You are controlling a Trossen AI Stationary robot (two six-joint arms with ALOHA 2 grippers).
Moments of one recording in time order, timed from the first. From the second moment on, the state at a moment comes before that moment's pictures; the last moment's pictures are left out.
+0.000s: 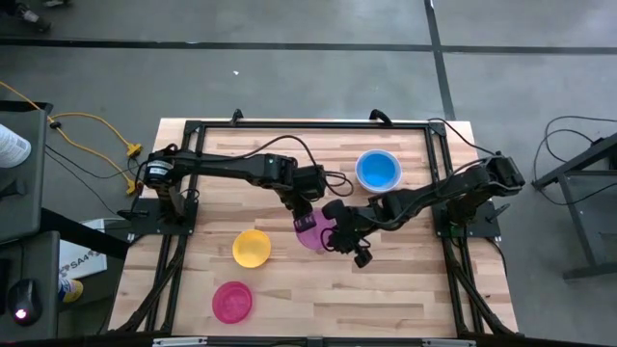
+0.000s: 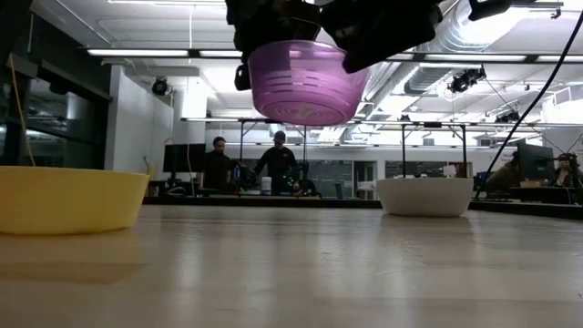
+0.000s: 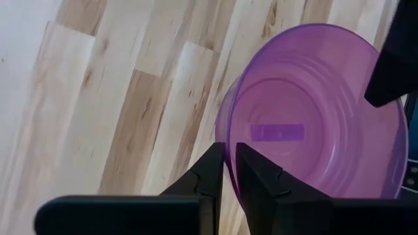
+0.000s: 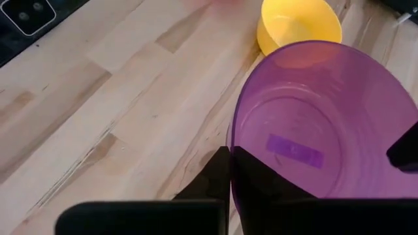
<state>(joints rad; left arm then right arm) 0.01 1.80 1.63 -0.92 0.17 -0.36 0.24 1.59 1.17 -0.42 -0.06 -0.35</state>
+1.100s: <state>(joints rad) 0.11 1.75 1.63 -1.04 -0.12 -0.24 0.15 1.59 1.17 -0.71 0.05 -0.10</state>
